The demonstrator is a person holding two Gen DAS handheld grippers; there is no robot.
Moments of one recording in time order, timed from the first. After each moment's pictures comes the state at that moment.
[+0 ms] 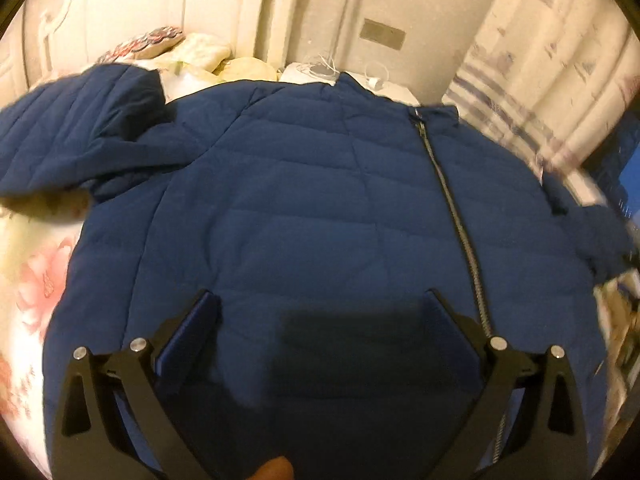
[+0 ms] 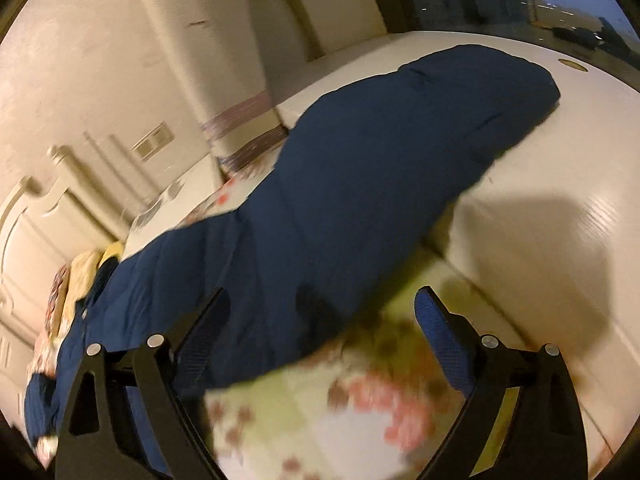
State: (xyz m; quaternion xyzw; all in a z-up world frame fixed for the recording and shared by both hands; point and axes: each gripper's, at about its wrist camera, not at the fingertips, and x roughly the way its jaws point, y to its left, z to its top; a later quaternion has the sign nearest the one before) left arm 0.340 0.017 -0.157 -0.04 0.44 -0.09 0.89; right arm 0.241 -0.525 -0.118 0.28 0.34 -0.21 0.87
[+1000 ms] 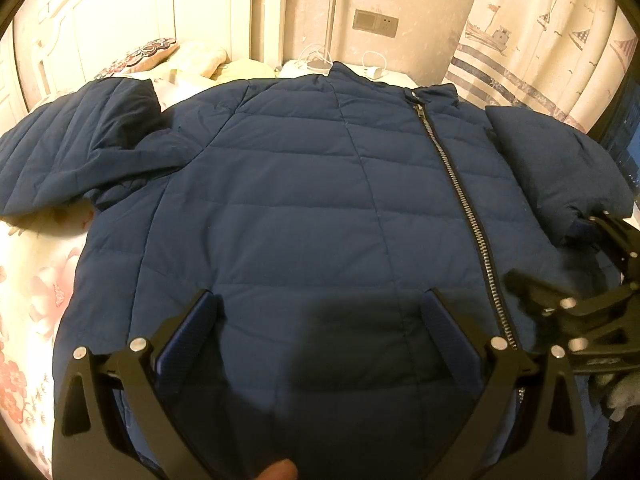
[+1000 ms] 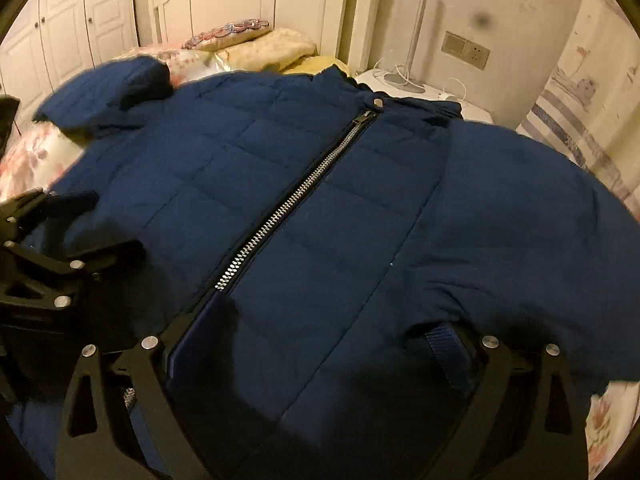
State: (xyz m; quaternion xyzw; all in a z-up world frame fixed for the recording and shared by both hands) left arm 0.333 0.009 -0.161 -0.01 0.44 -0.08 0.89; right arm 0.334 -0.214 -0.116 -0.09 0.44 0.16 0.88
